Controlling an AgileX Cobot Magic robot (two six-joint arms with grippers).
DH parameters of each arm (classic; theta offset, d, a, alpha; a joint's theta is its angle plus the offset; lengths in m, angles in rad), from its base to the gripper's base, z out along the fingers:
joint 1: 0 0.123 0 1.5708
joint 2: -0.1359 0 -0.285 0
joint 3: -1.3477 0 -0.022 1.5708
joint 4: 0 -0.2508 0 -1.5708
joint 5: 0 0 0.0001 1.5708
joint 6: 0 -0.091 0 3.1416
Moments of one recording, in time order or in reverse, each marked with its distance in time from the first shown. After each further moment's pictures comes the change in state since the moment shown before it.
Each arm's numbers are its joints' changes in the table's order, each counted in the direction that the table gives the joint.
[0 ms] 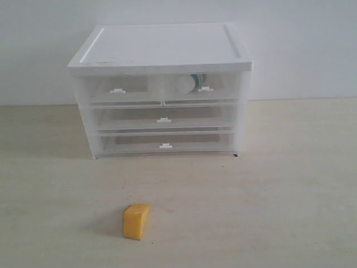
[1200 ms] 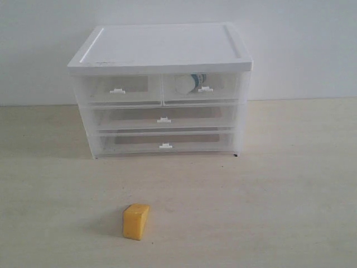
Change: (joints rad) left arm 0.000 0.000 0.000 0.000 0.000 0.000; right arm 0.000 0.311 -0.516 0.007 0.084 0.062
